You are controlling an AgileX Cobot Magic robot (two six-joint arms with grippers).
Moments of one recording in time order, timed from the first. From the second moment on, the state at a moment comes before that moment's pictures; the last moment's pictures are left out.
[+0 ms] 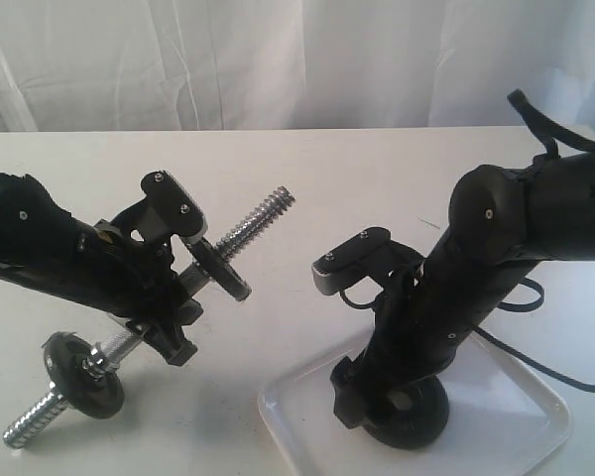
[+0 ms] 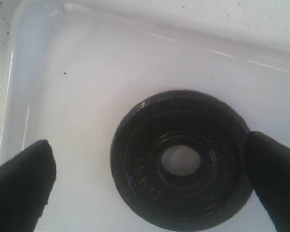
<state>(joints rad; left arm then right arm) -0.56 1.56 -0.81 -0.52 0.28 0.91 0.54 1.67 -0.89 0.33 0.67 -0.53</state>
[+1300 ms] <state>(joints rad) -0.56 1.56 -0.81 -0.52 0.28 0.91 0.54 1.69 -0.89 0.23 0.67 -0.45</state>
